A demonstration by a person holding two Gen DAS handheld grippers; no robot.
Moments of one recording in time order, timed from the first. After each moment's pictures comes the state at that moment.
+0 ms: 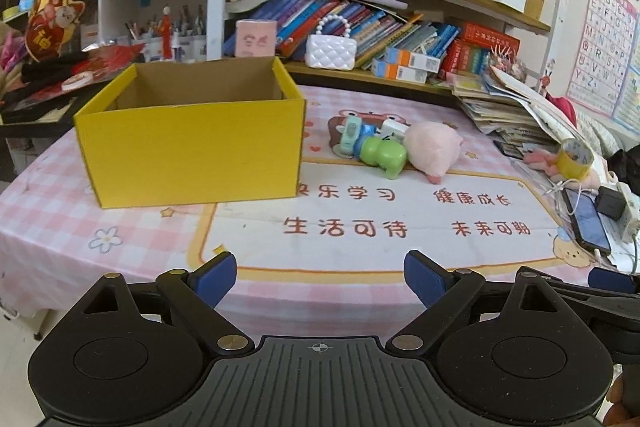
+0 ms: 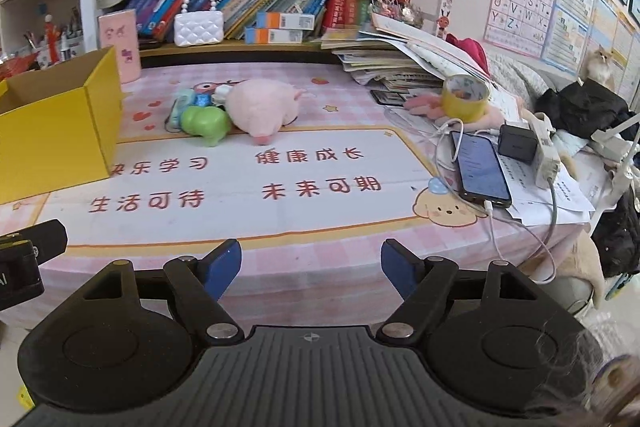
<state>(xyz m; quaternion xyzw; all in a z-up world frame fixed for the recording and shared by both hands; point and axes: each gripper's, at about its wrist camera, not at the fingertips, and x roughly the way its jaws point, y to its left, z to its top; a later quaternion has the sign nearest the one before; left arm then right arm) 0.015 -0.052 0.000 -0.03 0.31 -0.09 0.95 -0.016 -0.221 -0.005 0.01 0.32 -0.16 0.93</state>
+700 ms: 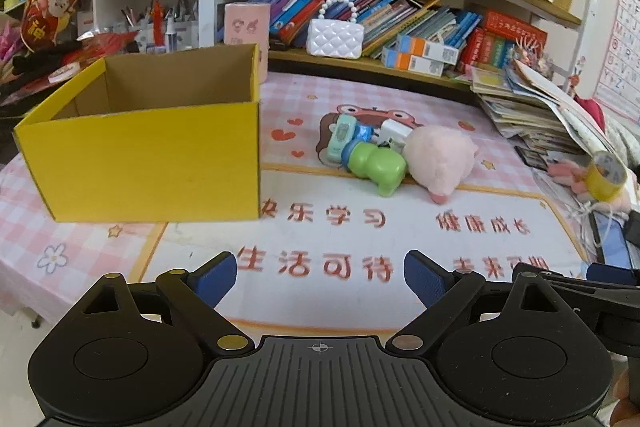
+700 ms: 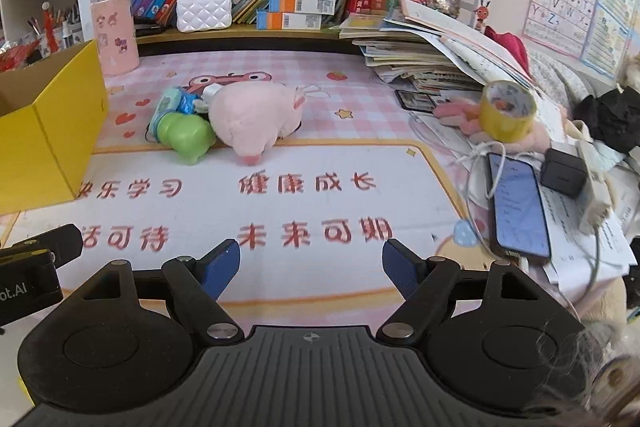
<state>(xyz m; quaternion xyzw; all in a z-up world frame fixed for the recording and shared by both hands) 0.083 -0.110 -0.008 -0.04 0.33 -0.05 0.94 0.068 -0.281 -0.008 0.01 0.35 -0.10 0.93</state>
